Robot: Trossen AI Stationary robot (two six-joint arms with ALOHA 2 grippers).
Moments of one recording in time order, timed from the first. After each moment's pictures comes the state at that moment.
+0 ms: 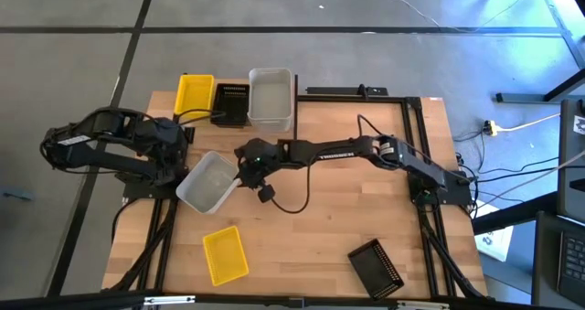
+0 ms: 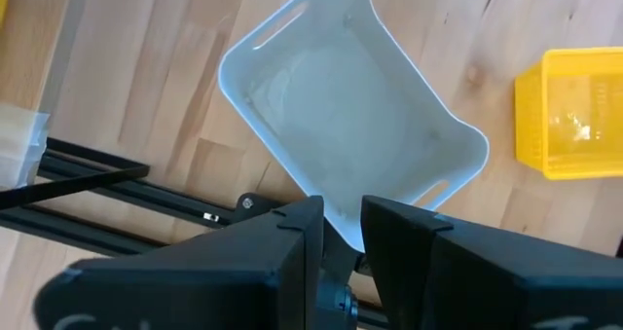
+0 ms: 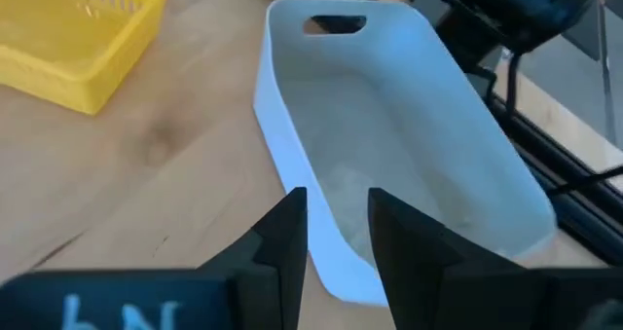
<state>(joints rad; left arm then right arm) 0.06 0.72 1.14 -1.56 -0.04 -0.28 -0.01 2.38 2.02 -0.26 -0.26 -0.63</state>
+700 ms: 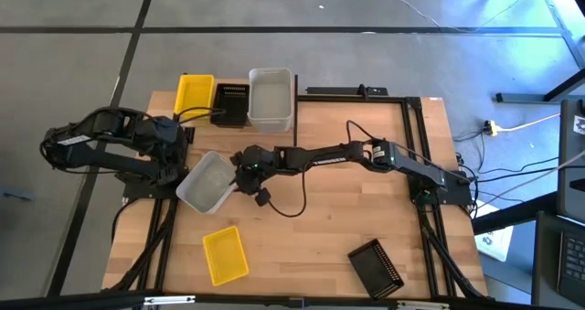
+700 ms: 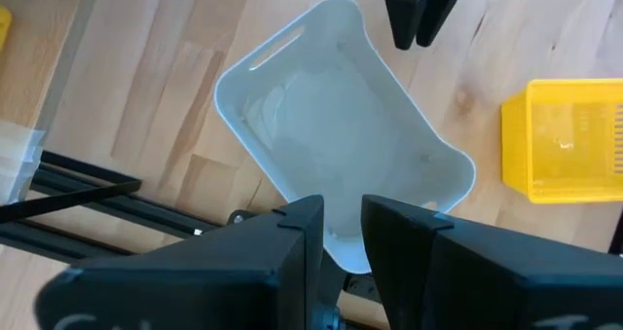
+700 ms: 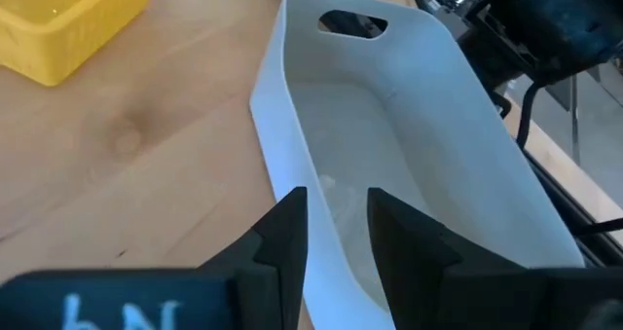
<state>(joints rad) 0.06 0.72 1.14 -1.51 -0.04 -0.31 -0.01 2.47 2.02 -0.12 -0.26 -0.75</state>
